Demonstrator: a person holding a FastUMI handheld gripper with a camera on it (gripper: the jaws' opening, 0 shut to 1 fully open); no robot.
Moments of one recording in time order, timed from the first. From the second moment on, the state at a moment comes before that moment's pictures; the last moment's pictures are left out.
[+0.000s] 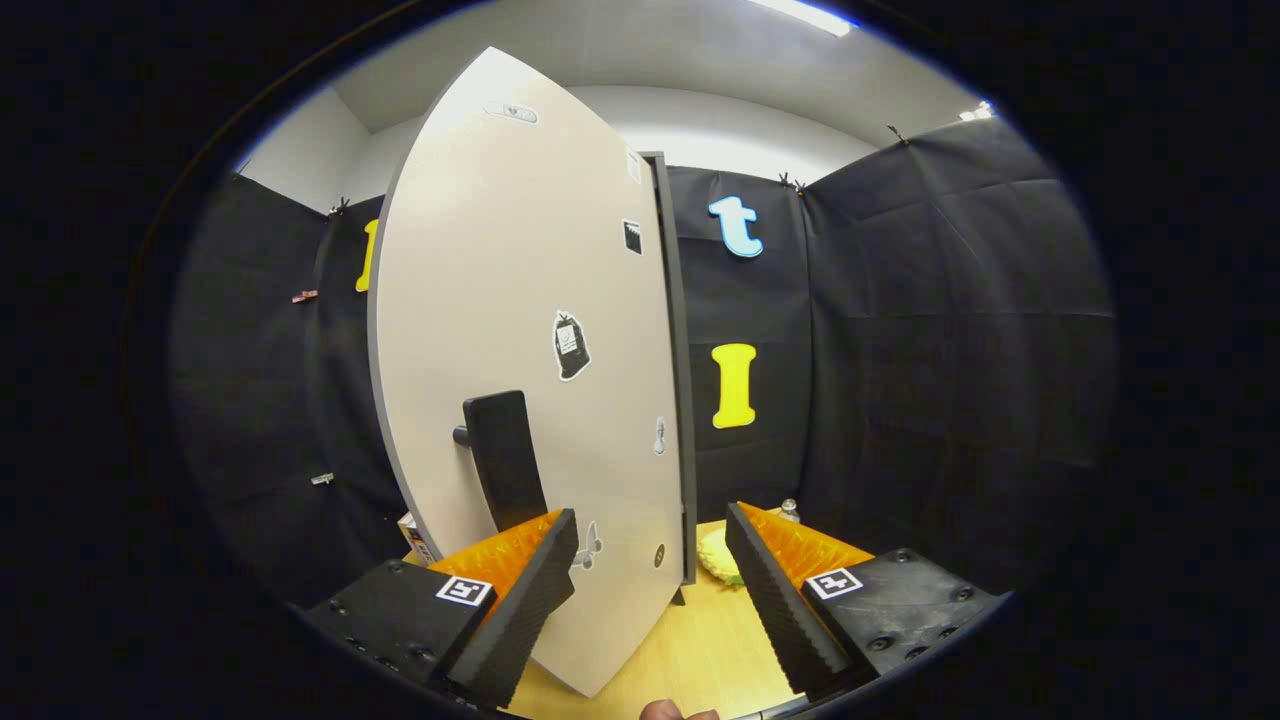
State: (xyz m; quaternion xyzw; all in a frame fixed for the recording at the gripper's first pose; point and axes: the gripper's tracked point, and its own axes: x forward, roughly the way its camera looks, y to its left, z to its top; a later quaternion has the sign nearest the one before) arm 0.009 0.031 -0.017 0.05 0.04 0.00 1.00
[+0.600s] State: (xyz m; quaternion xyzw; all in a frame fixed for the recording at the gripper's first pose) arm 0.030 0.111 -0.030 0.05 0.05 0.07 0.99
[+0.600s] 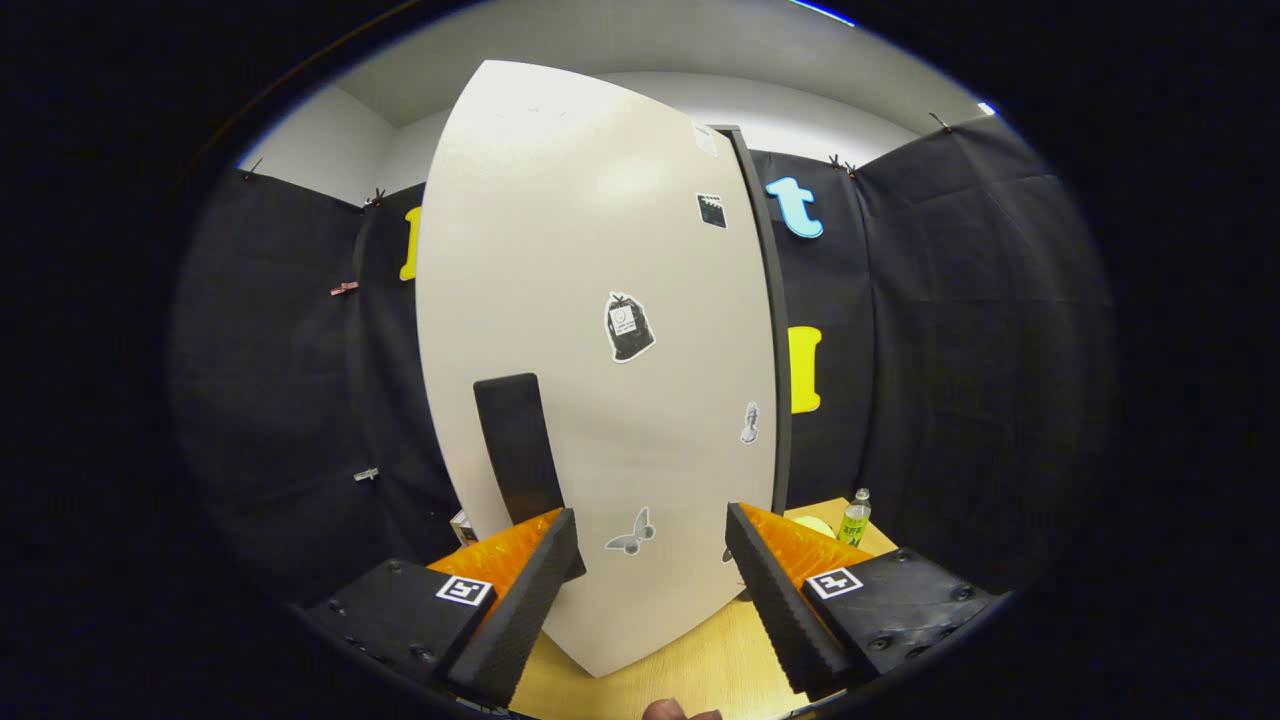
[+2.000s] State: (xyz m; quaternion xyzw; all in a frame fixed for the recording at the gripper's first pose) arm -0.053 0.018 -0.031 0.03 0.02 0.05 1.00
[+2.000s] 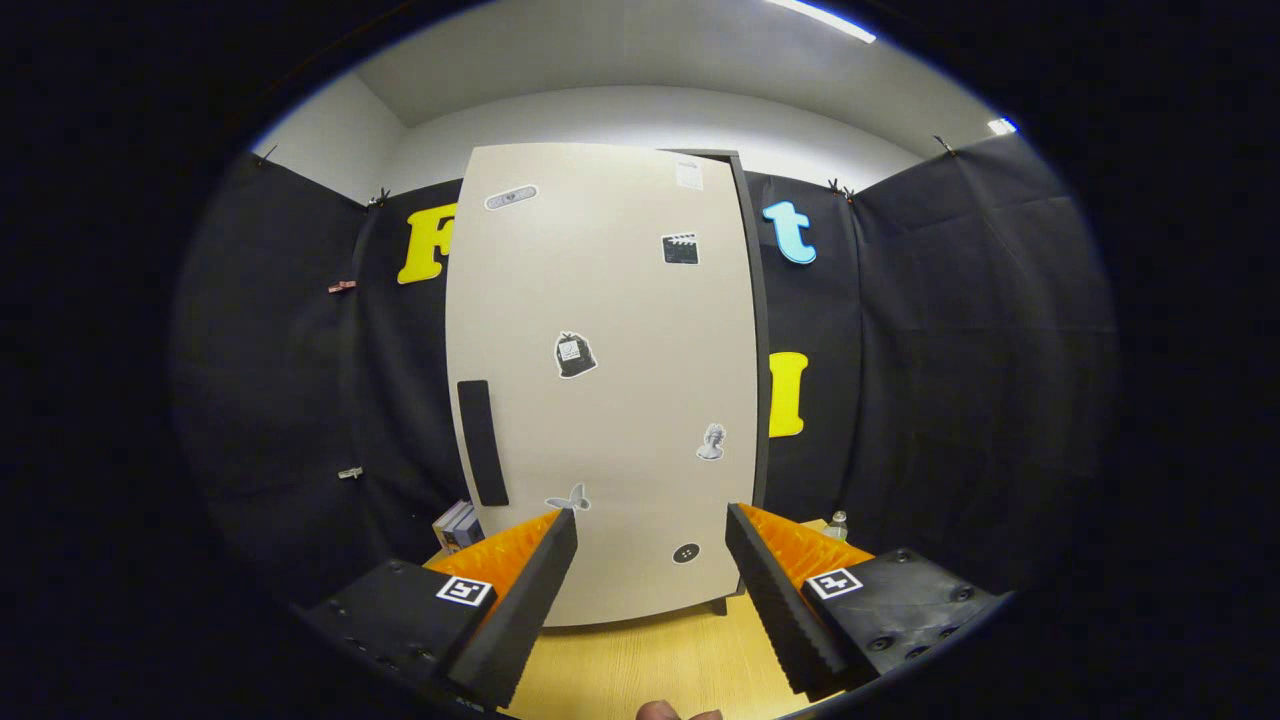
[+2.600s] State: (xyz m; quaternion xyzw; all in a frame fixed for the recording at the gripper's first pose) arm -0.054 0.002 -0.031 0.03 0.02 0.05 1.00
